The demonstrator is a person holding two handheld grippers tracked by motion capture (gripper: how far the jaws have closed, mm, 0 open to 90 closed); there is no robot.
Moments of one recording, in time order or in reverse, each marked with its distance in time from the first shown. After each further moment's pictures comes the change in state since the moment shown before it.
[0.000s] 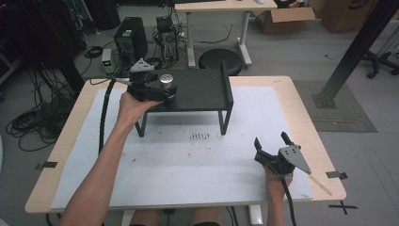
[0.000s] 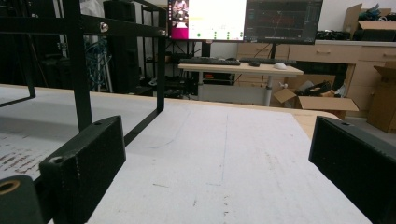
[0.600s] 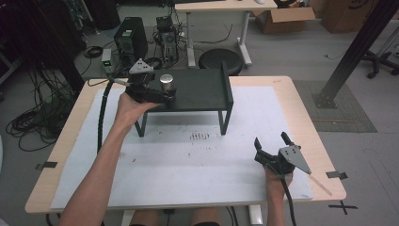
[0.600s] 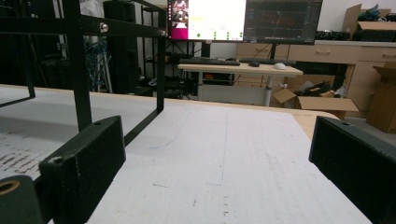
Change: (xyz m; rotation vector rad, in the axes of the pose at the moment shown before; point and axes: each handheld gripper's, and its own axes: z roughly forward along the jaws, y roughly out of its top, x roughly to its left) left arm -0.006 0.001 -0.009 -0.003 0.013 0.033; right arm 0.000 0.000 0.000 -0.001 -0.001 0.001
